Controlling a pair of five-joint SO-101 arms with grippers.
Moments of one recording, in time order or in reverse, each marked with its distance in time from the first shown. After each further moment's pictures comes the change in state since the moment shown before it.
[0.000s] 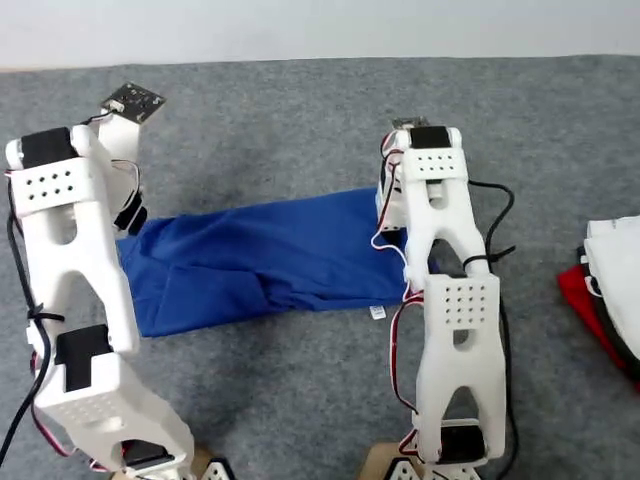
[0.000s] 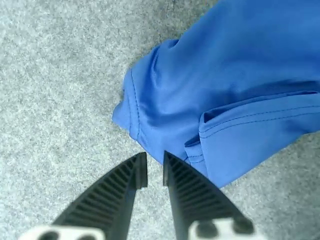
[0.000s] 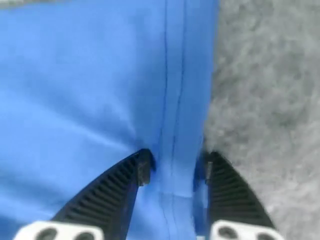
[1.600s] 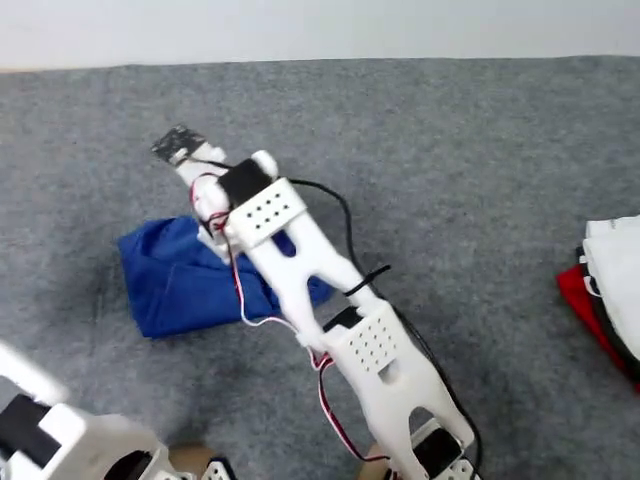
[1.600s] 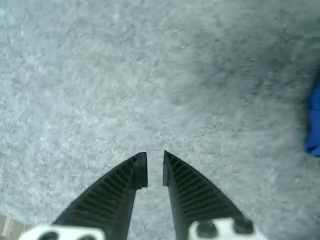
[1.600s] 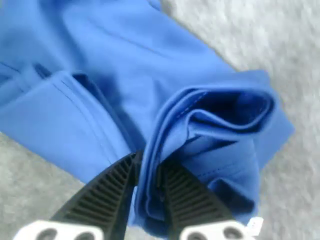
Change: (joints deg) left arm -43.3 -12.0 15.3 -3.6 6.2; right arm -37.4 -5.0 -13.1 -2.5 10.6
